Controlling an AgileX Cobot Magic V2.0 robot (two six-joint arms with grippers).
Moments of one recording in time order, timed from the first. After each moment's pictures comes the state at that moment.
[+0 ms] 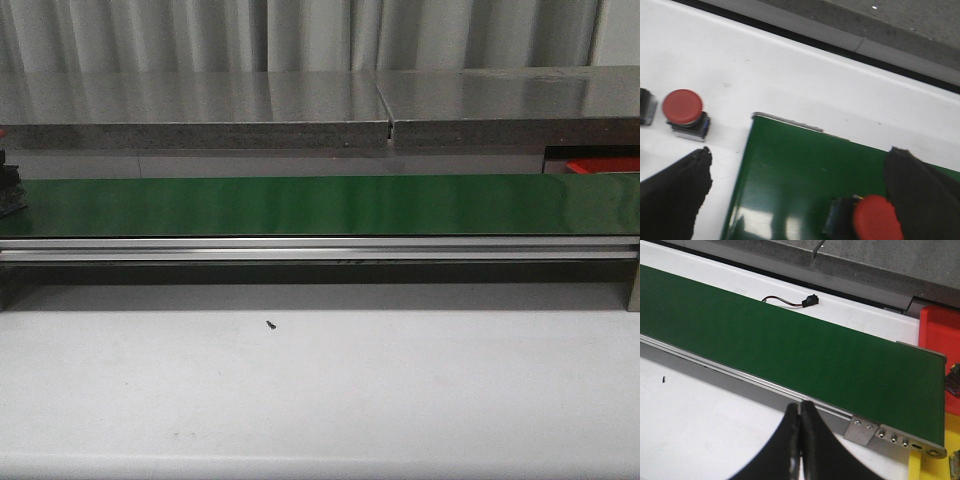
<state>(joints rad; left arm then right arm) 0.27 1.65 -1.32 -0.53 0.57 0.33 -0.02 0.73 -0.59 0.58 0.45 -0.69</state>
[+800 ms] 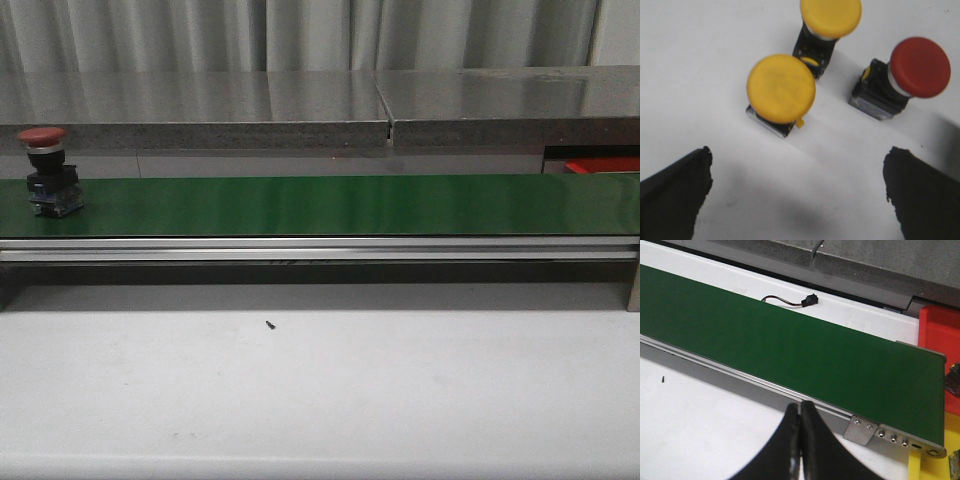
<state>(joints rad) 0.51 1.96 -1.39 -0.43 0.49 0.33 -0.02 0.73 -0.59 0.58 0.45 -0.69</state>
